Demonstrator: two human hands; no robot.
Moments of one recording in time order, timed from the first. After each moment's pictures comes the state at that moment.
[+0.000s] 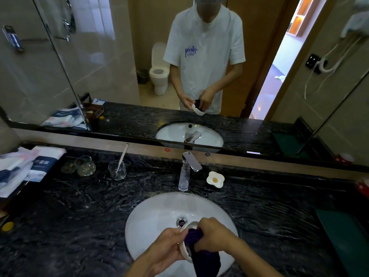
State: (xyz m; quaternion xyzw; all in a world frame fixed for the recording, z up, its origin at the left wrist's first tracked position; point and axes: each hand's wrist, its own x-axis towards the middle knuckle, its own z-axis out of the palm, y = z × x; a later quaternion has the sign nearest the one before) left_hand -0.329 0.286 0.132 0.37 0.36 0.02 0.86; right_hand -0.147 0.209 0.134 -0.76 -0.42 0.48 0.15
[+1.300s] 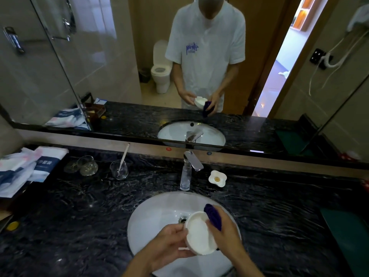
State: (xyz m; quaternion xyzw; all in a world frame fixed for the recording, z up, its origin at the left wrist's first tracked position) left_hand -0.330 0.295 0.136 0.32 0.31 0.04 0.90; right_hand -0.152 0.186 0.112 -0.79 -0.37 0.28 0.40
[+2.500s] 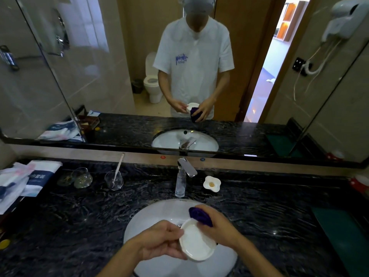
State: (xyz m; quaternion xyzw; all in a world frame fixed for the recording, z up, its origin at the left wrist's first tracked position) left_hand -0.326 0.330 0.147 0.43 0.31 -0.10 0.84; right_hand -0.132 0.204 0.150 -0.76 -0.50 0.32 0.25
